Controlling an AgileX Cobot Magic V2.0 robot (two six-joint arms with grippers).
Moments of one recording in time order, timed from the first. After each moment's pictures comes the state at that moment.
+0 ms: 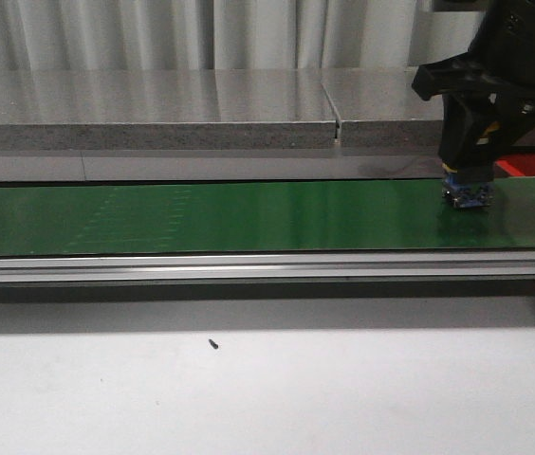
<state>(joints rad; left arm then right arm) -0.27 0.29 -0.57 -0.05 0.72 -0.01 0.17 1.72 -1.32 0.10 0.73 -0.10</state>
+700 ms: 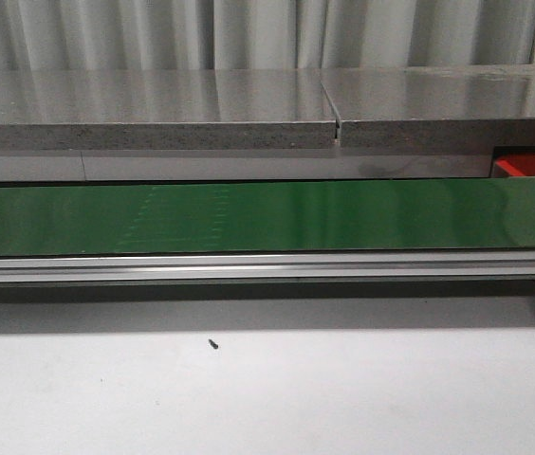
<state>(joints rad) -0.27 0.29 -0.57 -0.05 0.72 -0.01 -0.04 1.39 -1.10 0.07 0.73 0.00</state>
